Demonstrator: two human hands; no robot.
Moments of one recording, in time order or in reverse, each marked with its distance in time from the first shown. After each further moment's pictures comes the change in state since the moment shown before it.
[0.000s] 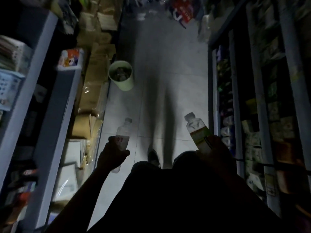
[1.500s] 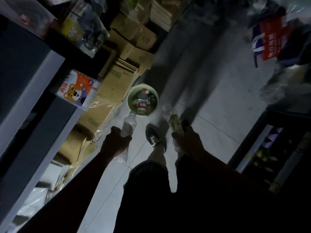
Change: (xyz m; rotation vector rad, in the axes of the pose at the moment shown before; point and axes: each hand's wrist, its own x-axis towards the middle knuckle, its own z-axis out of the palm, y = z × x) left_hand 0.545 0.222 -0.185 -0.285 -0.035 -0.498; right_hand 0.623 -0.489 0.105 -0.196 -0.649 -0.012
